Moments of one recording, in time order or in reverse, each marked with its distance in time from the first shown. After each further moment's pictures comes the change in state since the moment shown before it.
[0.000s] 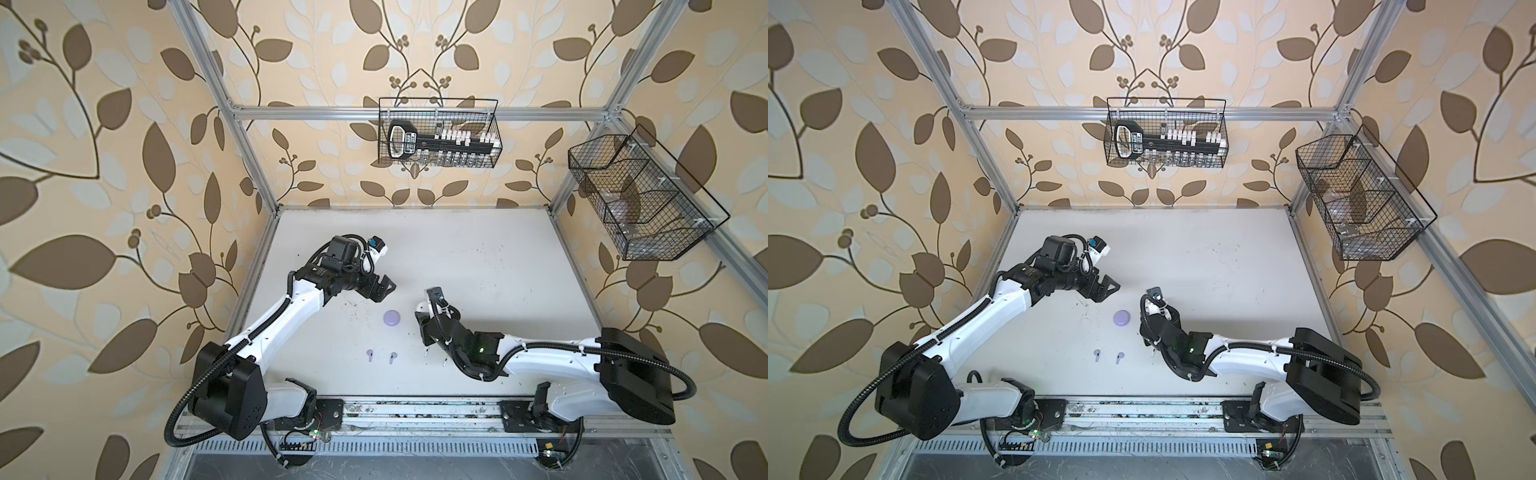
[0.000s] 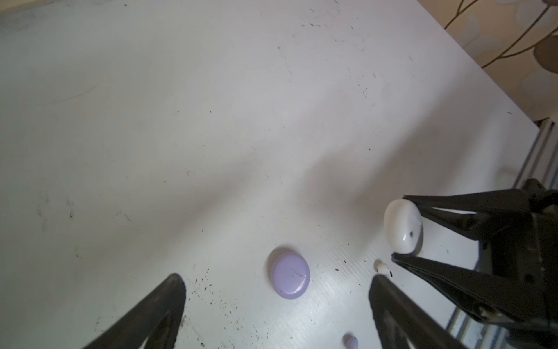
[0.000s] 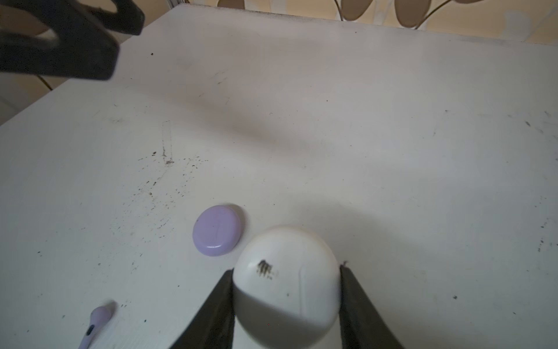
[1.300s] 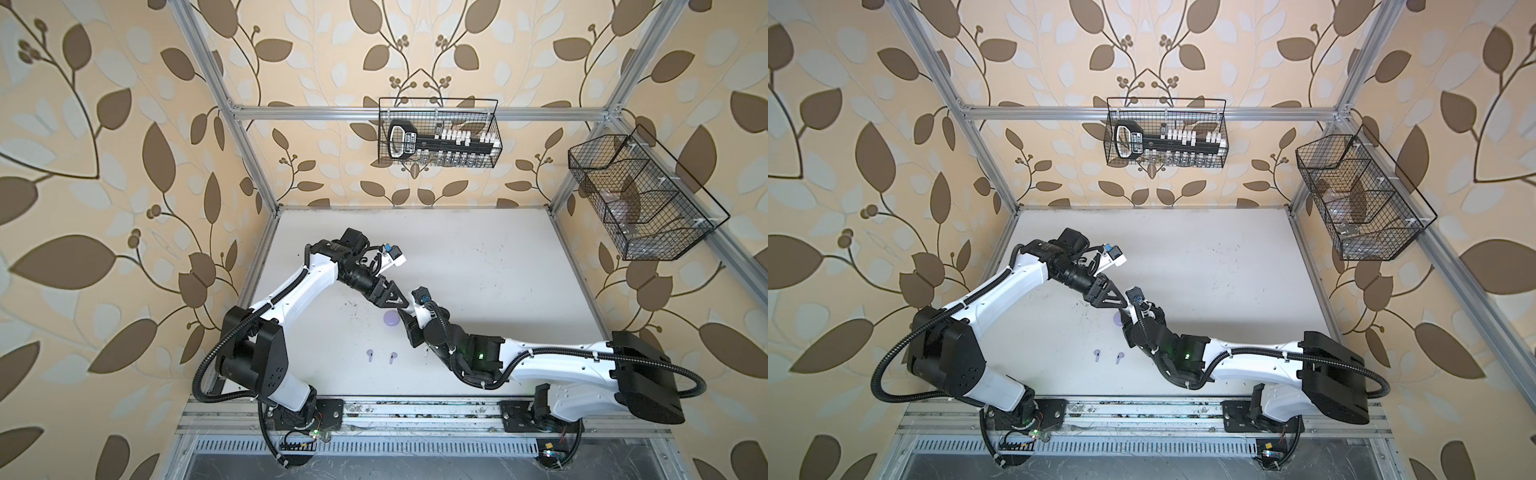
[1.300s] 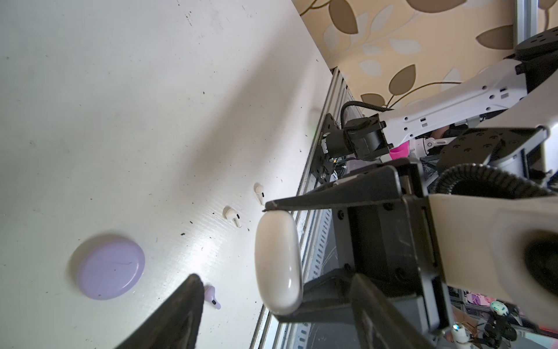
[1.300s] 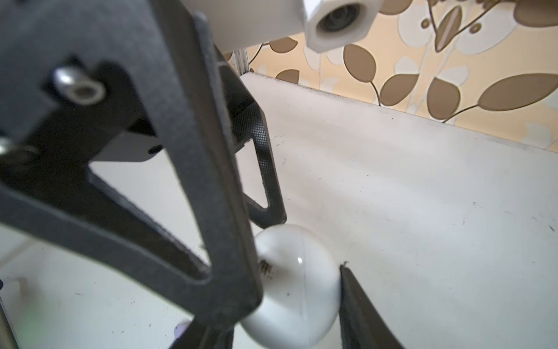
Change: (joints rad) left arm 0.000 0.223 0.212 -0.463 0.561 0.188; right arm 0.107 -0.025 0.102 0.081 0.040 -0.176
